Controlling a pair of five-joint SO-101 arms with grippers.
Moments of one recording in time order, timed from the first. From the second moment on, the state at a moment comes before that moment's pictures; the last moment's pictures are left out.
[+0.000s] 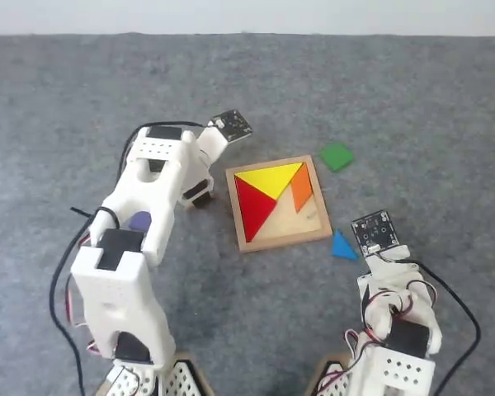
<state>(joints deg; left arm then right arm) 0.0 24.0 7.3 66.7 -42.5 11.7 -102.7 95.7 67.6 35.1</state>
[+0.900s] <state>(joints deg) 1.5 24.0 -0.6 79.3 -34.9 11.7 -102.7 95.7 67.6 35.1</state>
